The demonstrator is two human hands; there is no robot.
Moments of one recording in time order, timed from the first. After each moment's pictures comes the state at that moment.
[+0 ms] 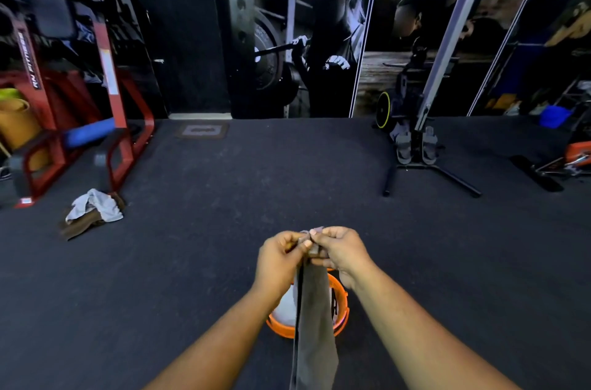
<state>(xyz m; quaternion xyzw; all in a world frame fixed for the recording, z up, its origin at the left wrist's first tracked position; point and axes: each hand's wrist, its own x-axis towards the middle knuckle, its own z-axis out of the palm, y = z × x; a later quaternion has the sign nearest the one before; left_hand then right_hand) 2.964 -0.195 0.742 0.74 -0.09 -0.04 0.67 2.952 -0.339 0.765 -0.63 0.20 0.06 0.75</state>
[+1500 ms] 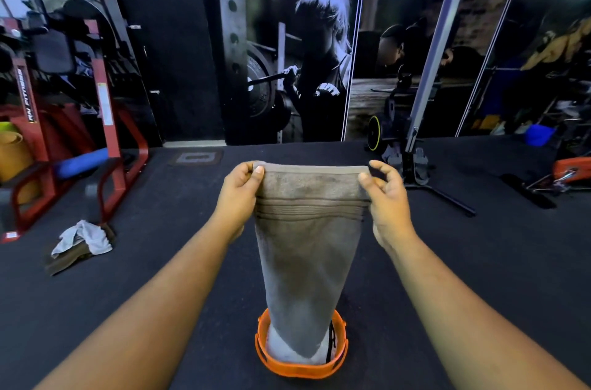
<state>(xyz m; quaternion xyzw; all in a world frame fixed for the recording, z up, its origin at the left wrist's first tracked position) 3.061 -0.176 0.877 0.74 -0.12 0.05 0.66 2.987 -0.440 0.853 -0.63 0.03 -0.26 0.73</state>
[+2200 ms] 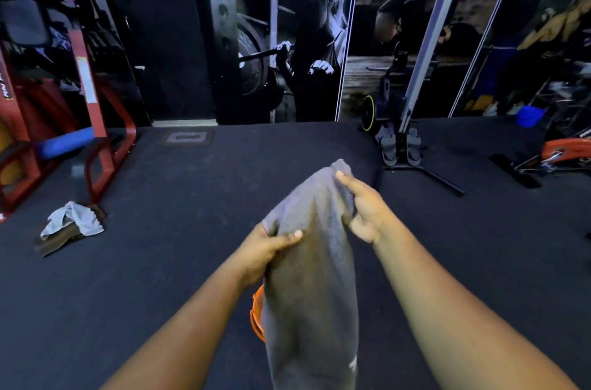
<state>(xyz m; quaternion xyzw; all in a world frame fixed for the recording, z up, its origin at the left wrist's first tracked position) 3.001 -0.194 0.783 0.61 -0.14 -0.26 0.73 2.980 -0.407 0.851 -0.50 0.13 -0.01 0.86</state>
